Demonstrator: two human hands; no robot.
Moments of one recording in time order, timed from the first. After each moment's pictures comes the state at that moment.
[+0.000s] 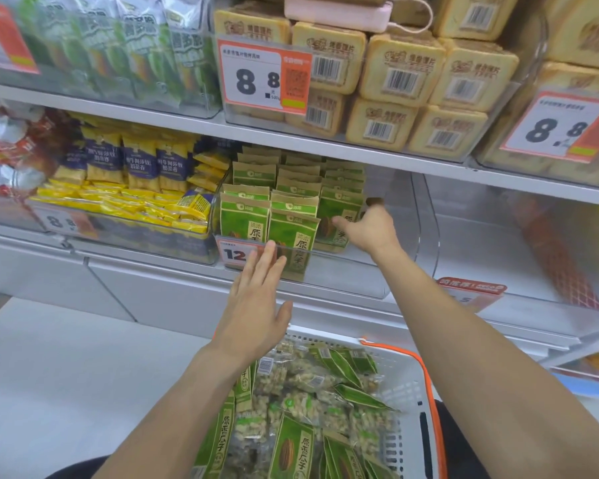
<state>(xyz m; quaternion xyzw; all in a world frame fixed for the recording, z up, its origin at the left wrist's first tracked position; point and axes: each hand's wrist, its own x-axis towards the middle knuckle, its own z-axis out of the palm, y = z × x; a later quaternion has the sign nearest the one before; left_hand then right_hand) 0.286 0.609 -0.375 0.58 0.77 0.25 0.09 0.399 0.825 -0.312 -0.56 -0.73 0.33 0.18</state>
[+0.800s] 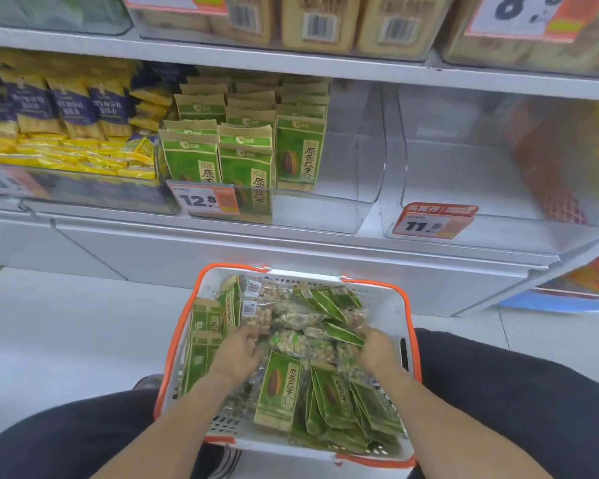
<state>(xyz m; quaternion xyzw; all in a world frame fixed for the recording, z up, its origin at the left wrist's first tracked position) 0.348 0.543 -0.525 0.39 0.82 0.12 0.39 0.595 0.681 -0.568 -0.61 -0.71 0.33 -0.10</state>
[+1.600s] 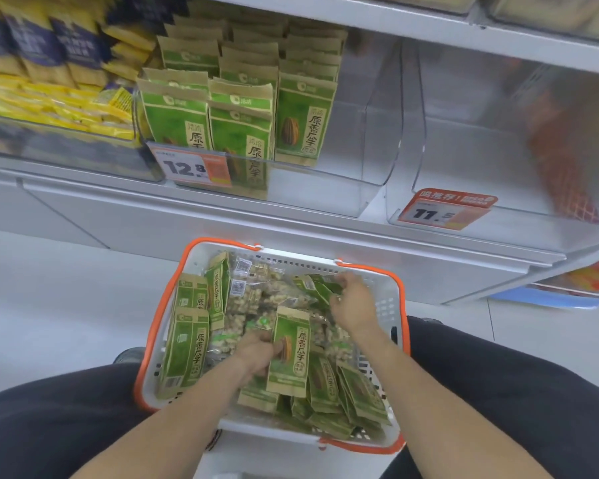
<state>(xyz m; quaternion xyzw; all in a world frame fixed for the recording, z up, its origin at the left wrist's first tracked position) 0.398 0.559 -0.546 0.07 0.75 0.24 0.62 0.540 0.706 -0.525 -0.59 -0.73 0.34 0.00</state>
